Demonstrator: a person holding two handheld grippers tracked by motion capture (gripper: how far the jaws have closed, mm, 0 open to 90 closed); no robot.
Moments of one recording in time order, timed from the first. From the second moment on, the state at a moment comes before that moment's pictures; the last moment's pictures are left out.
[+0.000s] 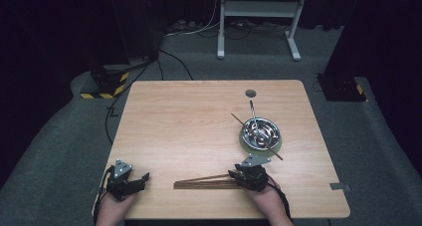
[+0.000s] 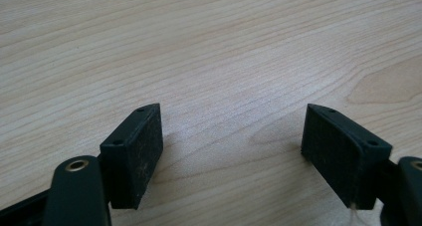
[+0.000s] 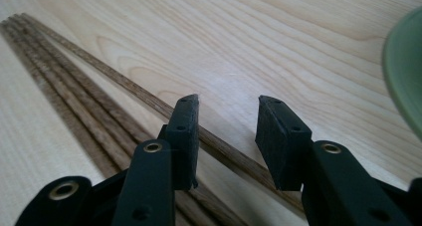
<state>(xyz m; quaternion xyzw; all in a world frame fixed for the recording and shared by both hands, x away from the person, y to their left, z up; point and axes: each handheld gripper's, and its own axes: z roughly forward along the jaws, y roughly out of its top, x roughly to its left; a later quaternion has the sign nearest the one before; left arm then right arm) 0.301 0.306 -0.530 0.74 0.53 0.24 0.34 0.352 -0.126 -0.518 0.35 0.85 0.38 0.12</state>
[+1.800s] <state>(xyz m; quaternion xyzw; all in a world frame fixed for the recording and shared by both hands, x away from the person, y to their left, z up) 0.300 0.306 -0.529 0.74 0.53 0.24 0.33 0.381 -0.097 -0.492 0.30 0.87 0.36 0.12</state>
